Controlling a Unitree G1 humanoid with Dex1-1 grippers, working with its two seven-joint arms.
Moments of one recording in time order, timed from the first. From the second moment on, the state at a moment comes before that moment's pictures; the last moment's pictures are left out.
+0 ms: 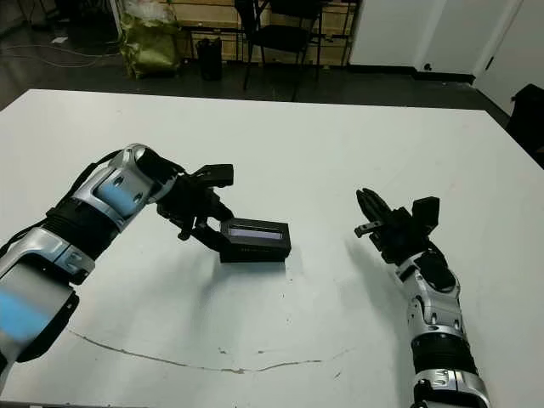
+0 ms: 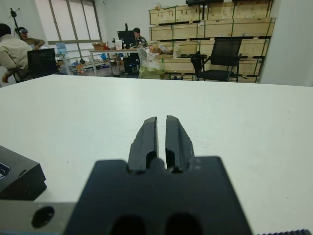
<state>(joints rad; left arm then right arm) -0.95 0.39 -0.55 0.65 0.11 0.37 -1.41 -0.34 -0.32 -0.19 0.63 0.30 -0.22 0.62</state>
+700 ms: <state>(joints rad) -0.95 0.39 -0.57 0.68 0.14 0.33 -1.40 -0.33 -0.32 -0.18 0.61 0.29 -0.22 0.60</state>
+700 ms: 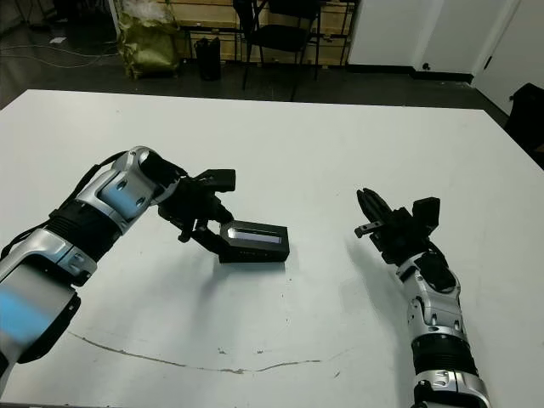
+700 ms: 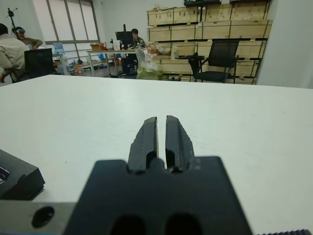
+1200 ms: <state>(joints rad) -0.90 0.40 -0.56 0.74 0.14 0.28 -1.38 -0.32 -0.32 -0.18 0.57 0.30 -0.21 0.60</state>
